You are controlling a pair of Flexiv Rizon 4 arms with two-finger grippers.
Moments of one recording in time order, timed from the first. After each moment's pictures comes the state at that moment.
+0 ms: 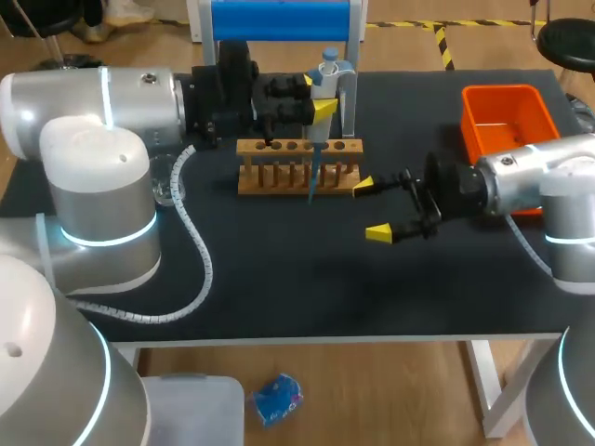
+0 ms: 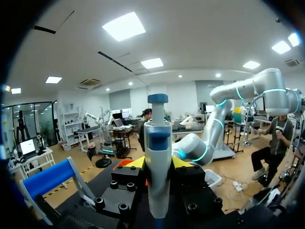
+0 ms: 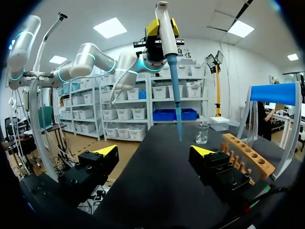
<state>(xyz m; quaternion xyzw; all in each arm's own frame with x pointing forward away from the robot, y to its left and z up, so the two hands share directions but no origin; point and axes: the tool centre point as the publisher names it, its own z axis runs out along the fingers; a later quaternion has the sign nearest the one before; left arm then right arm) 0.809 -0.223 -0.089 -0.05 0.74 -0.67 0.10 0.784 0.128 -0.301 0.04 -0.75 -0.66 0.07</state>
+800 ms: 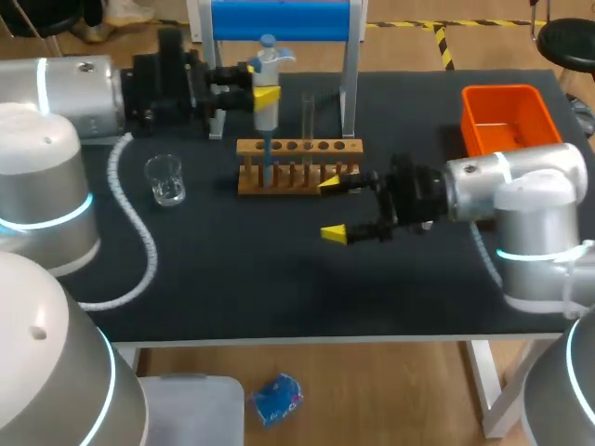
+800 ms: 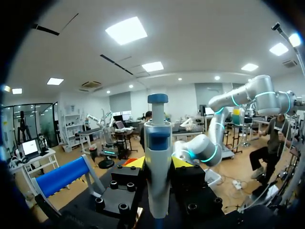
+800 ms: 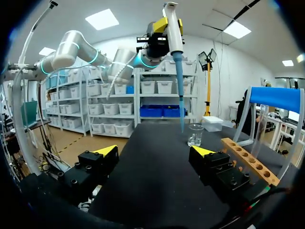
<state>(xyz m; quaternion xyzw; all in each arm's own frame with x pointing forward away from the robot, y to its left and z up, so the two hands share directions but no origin) 0.831 -0.137 -0.083 -0.05 0.73 -0.68 0.11 0.790 0.198 -0.304 0.01 -0.76 -0.64 0.01</state>
